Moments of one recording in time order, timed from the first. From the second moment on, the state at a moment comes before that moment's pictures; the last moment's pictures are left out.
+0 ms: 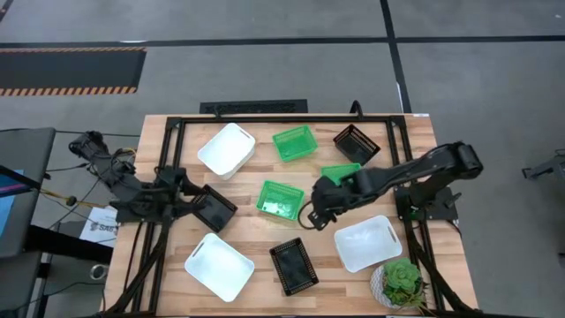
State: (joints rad) left arm -0.66 0.39 0.57 -0.43 -0.60 -0.67; right arm 0.22 1.57 1.27 -0.90 0.10 1.05
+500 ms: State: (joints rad) left arm -0.42 0.39 0.57 -0.46 -0.53 -0.60; right arm 0.03 1.70 1.27 -1.04 0.13 1.13
